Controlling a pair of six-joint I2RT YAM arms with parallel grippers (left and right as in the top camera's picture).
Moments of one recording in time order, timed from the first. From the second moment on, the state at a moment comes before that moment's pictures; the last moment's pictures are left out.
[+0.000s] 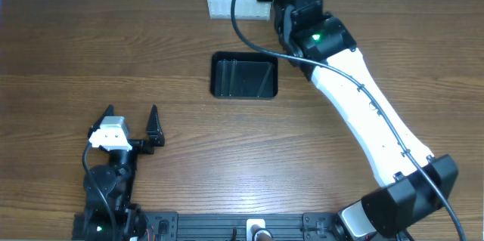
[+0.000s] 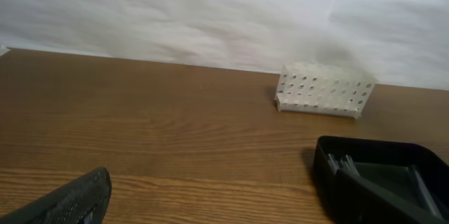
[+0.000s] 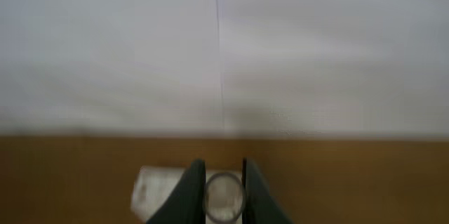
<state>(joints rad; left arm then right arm) -0.06 0.01 0.01 -0.07 -0.02 -0.12 0.48 1.69 1.63 -0.43 0.38 0.24</state>
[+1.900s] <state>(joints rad) -0.06 0.01 0.01 -0.07 -0.02 -0.12 0.33 1.37 1.18 -0.02 0.30 0.18</state>
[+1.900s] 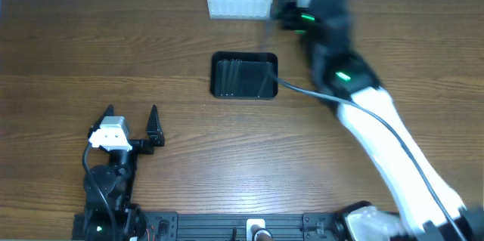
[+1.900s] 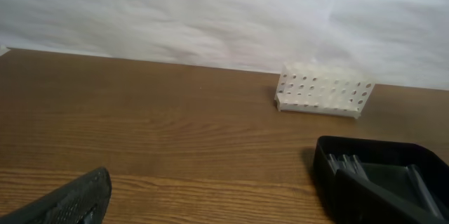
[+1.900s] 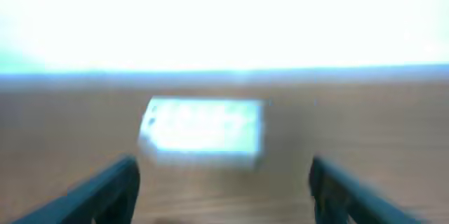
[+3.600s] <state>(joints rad) -0.06 0.01 0.01 -0.07 -0.02 -0.12 0.06 0.02 0.01 -0.02 0.18 -0.06</state>
